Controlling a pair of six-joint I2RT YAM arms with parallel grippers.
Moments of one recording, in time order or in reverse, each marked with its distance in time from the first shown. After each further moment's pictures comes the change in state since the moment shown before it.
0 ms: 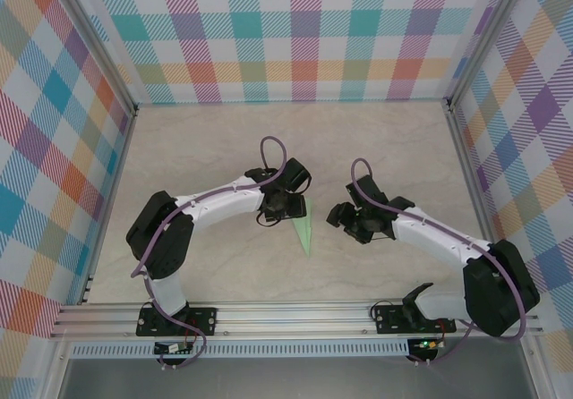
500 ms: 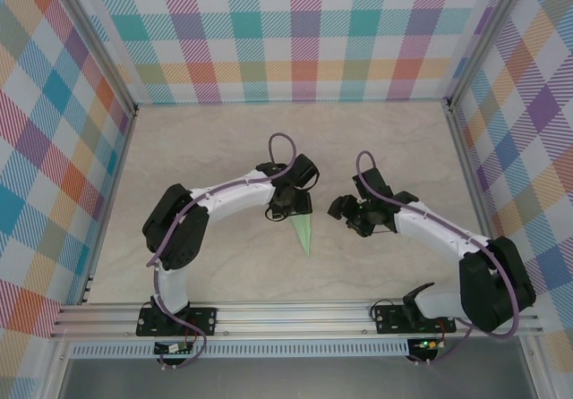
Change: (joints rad) left arm 0.000 0.129 0.138 -0.055 0.006 -0.006; right arm -0.077 0.031 0.024 0.047 -0.075 -0.053
